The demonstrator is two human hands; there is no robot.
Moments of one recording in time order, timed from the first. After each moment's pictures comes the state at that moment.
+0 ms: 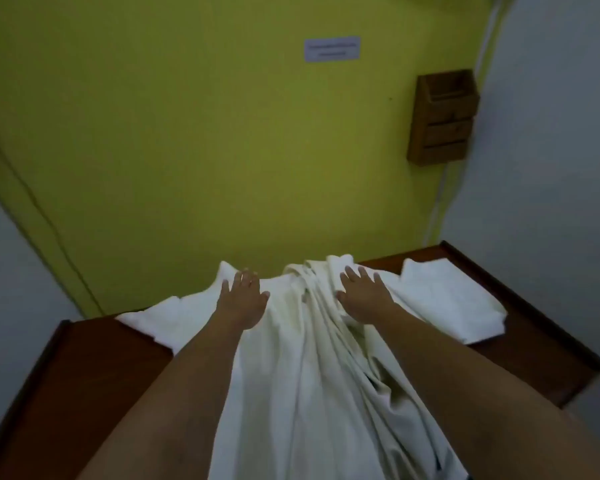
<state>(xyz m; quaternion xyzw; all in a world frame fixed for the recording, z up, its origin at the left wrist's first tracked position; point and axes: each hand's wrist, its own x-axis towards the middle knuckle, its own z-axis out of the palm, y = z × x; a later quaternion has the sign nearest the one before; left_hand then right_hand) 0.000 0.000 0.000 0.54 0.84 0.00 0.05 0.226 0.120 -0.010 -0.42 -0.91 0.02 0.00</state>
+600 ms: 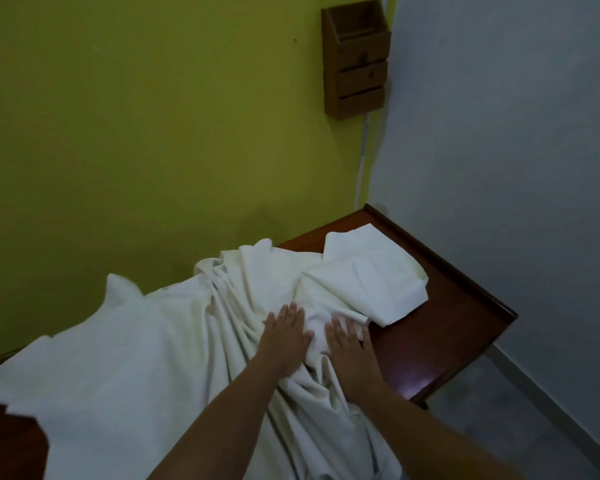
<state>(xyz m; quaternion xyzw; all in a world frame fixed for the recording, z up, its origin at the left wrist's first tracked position) 0.196 0.119 -0.118 0.70 0.70 -0.06 0.12 0.357 0.109 -0.127 -0.54 -0.84 0.01 -0.06</state>
